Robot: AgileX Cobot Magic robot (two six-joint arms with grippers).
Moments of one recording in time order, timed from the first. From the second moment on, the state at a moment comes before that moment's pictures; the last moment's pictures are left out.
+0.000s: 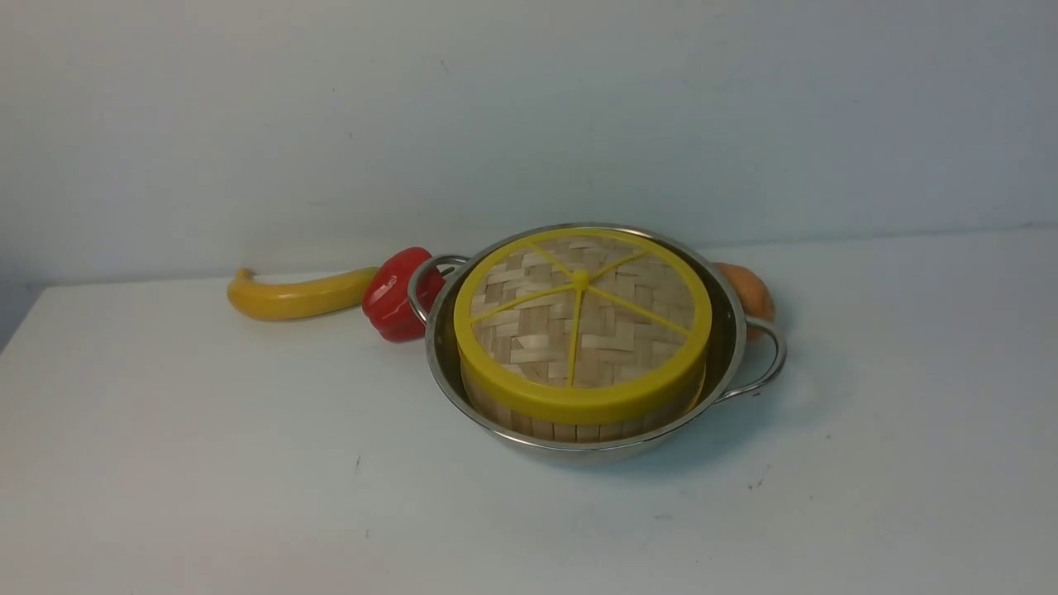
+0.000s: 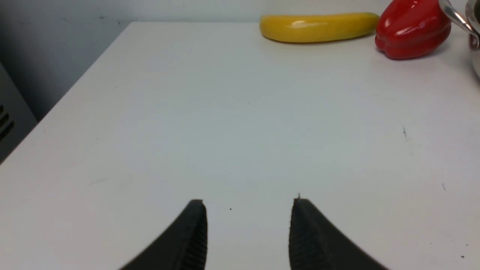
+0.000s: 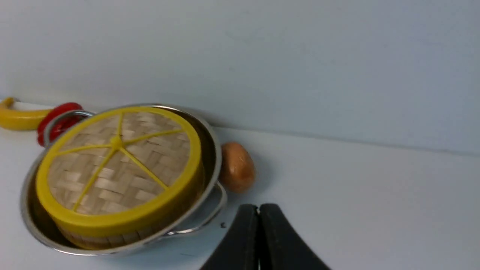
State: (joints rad) right arm 0.19 0.69 -0.81 -0.04 0.68 0.13; left arm 0.14 -0.01 0.03 0.04 0.39 -0.04
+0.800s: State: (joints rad) right arm -0.02 -0.01 -0.09 -0.07 0.49 0.13; left arm 0.14 -0.01 0.03 0.04 0.39 -0.04
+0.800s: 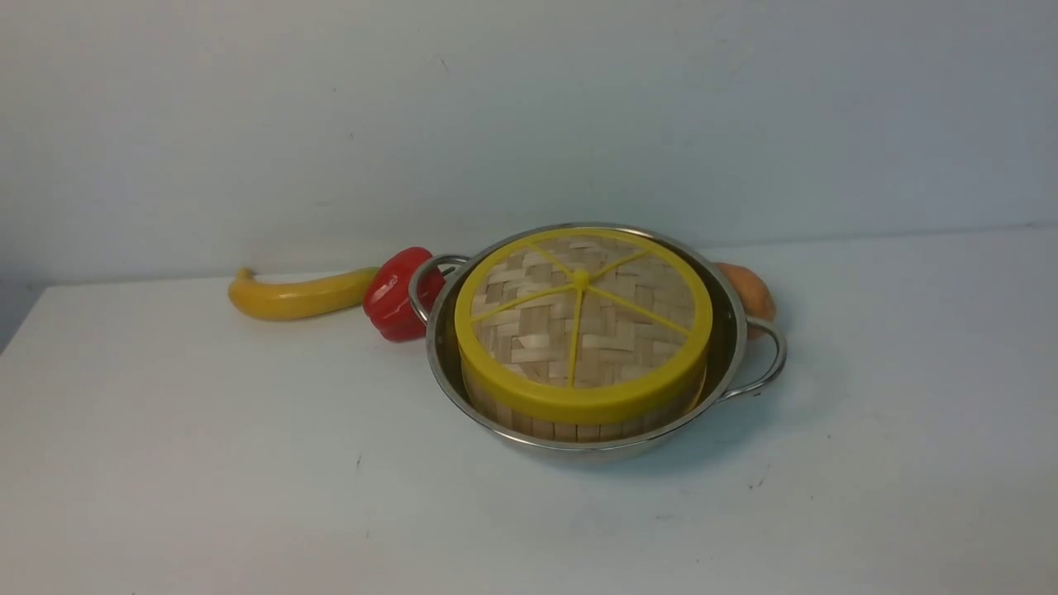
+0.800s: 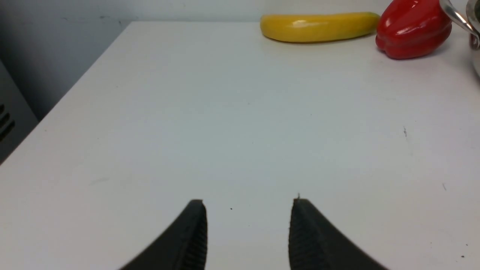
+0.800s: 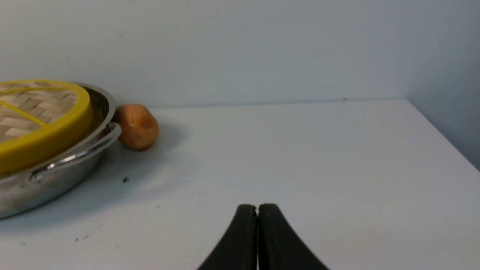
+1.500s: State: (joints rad) right arm -0.02 -0.01 0.01 -0.05 0.45 0.13; left arm 0.14 -0.01 0.03 0.04 0.39 -0.04
